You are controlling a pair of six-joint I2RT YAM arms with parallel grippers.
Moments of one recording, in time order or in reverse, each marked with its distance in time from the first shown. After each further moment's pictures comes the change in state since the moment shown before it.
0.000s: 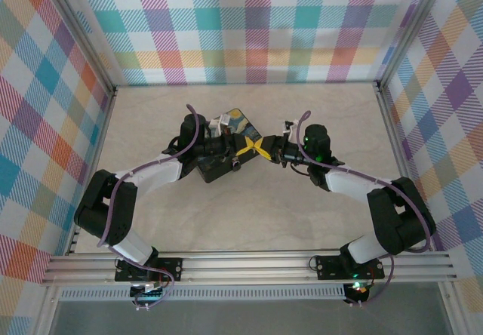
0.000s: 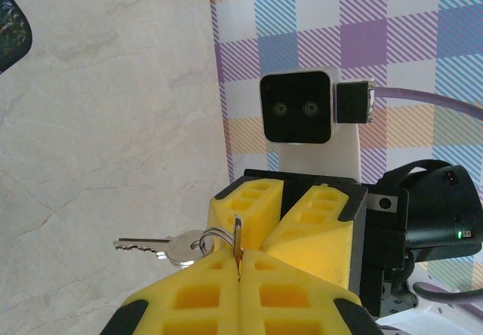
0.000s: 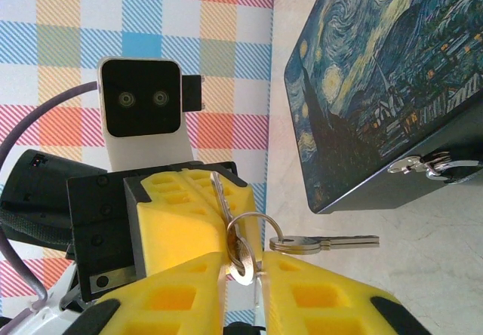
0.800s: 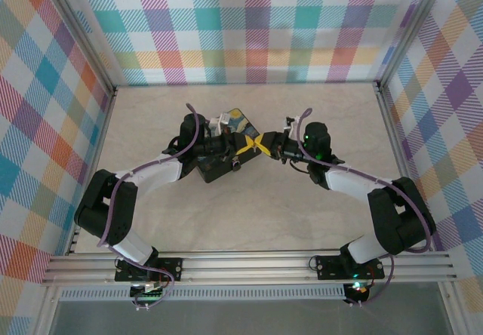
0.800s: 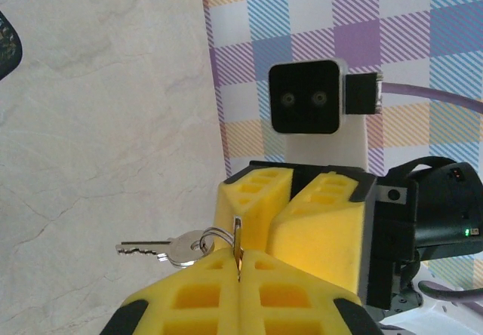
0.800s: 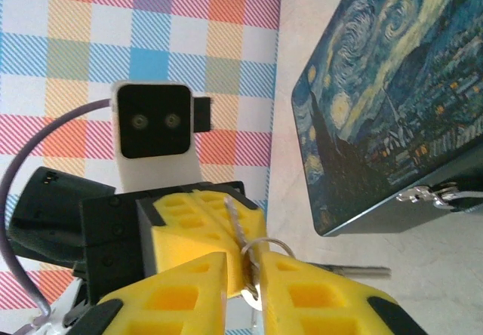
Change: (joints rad) left arm 0.001 0.002 0.000 0.023 0.000 0.008; right arm -0.001 0.000 0.024 0.013 0.045 -0.007
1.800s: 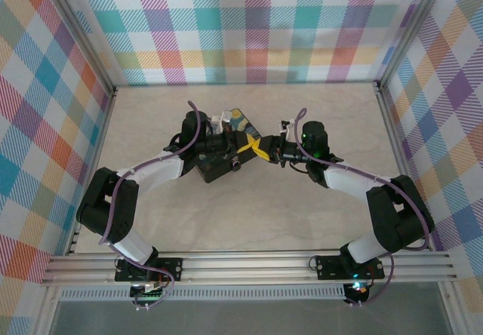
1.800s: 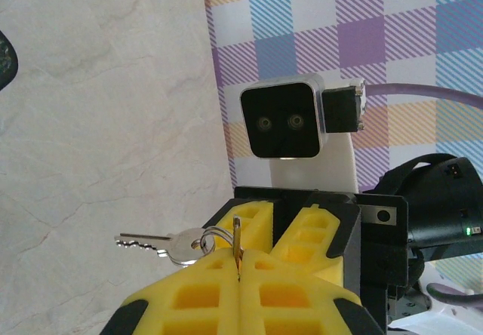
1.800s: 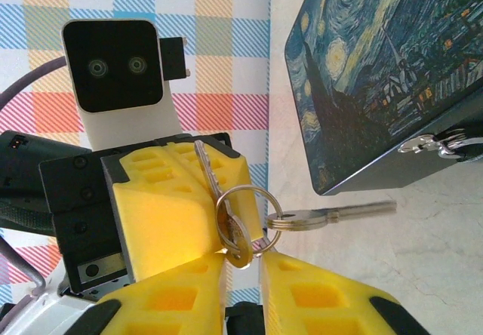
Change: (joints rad) left arm -0.003 0.021 0.040 -0.031 0.000 0.025; right arm -0.001 0.018 0.023 -0.082 -0.097 0.006
